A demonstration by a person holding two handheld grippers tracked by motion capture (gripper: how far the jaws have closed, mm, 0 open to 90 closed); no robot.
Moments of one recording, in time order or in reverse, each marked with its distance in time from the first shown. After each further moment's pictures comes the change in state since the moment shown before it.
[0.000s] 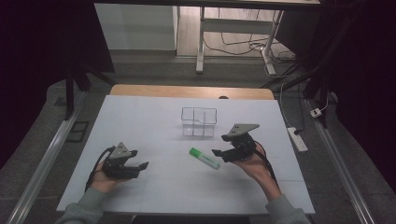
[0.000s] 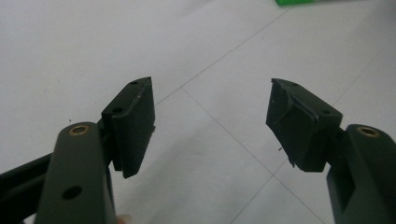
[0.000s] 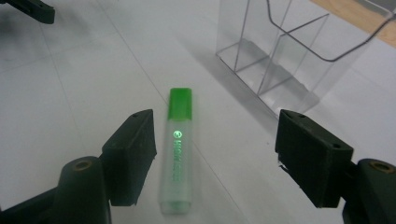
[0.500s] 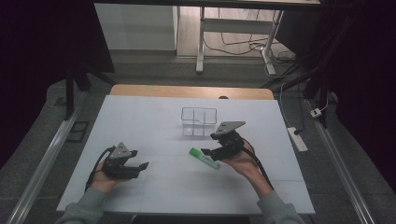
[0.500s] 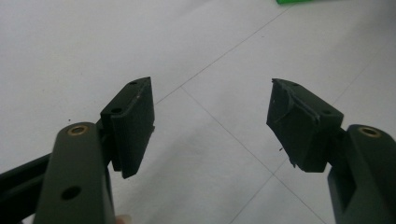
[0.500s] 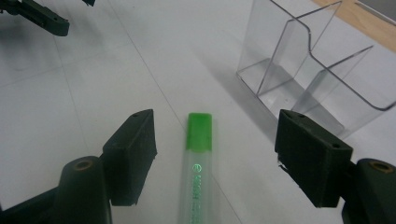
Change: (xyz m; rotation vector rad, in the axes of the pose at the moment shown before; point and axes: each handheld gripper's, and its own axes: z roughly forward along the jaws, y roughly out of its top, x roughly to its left) left arm 0.000 0.000 0.000 0.005 0.000 0.003; right arm 0.015 0.023 0.024 0.011 0.029 -0.043
